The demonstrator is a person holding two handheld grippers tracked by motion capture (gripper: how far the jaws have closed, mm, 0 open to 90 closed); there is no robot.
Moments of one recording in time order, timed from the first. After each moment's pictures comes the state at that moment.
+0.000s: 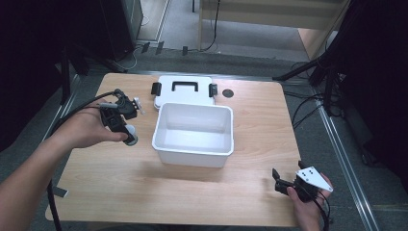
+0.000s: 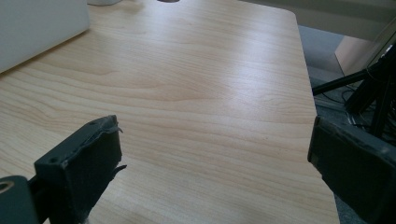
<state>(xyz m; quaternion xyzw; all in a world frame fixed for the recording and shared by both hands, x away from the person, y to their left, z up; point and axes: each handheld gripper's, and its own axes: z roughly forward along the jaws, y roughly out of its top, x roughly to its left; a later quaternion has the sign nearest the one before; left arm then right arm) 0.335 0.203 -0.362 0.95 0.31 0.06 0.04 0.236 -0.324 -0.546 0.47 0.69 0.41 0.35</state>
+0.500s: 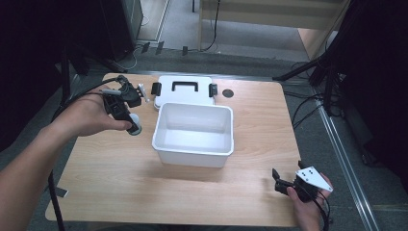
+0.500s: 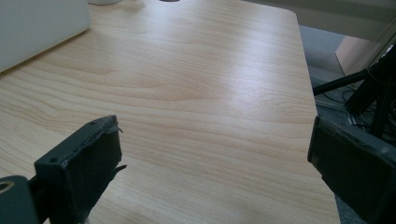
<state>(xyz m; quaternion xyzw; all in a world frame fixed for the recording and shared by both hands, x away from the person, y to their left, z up) 0.343 0.189 -0.329 0.95 0.31 0.08 0.05 0.236 -0.324 -0.546 0.47 0.70 0.41 0.35</state>
